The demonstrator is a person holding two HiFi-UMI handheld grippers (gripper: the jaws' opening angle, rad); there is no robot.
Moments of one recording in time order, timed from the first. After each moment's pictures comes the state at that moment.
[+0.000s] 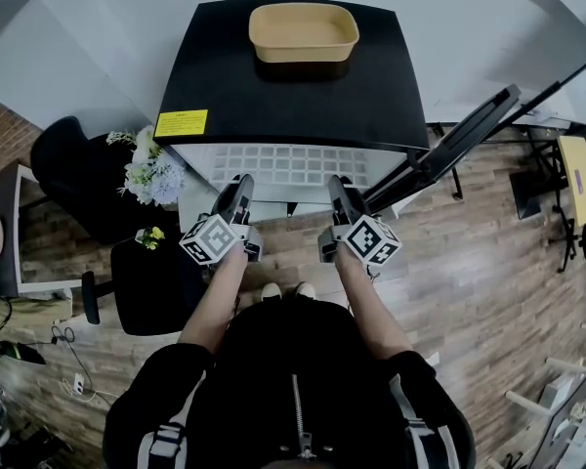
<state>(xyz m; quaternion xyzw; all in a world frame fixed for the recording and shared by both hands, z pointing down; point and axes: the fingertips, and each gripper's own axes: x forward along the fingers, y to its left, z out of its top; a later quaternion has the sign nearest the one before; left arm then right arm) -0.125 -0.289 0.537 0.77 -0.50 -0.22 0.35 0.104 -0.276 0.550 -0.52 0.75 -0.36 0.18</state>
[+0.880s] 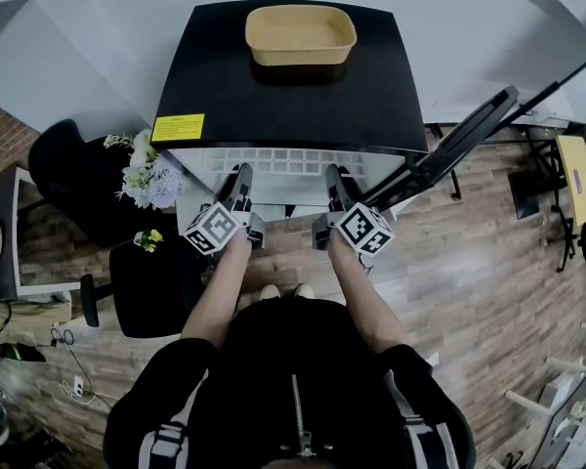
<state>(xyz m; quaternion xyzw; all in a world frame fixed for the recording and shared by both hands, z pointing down) -0.126 -0.322 0.544 0.75 -0.51 -0.24 0.35 0.109 -0.309 0.552 -0.55 0.74 -0.34 0.19</state>
